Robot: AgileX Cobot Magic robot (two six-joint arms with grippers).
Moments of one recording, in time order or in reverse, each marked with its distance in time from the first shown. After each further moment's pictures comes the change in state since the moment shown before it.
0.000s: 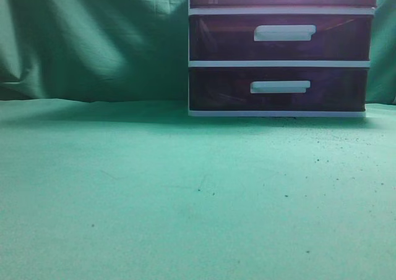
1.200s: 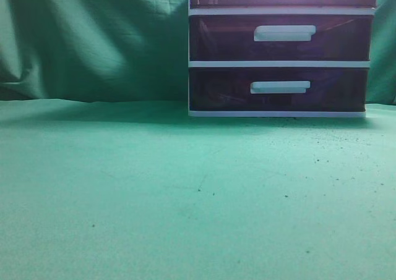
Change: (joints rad) left arm -0.033 -0.714 0.239 0.139 0.355 -0.189; right arm 0.000 0.000 0.000 0.000 0.000 0.000
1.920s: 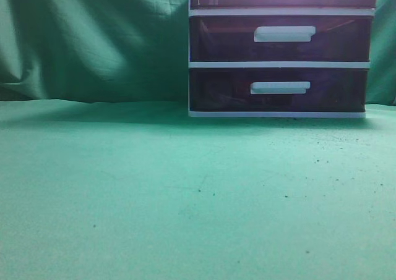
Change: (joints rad) left arm 0.000 -0.563 0.004 0.093 0.179 0.001; right arm 0.000 0.000 0.000 0.000 0.000 0.000
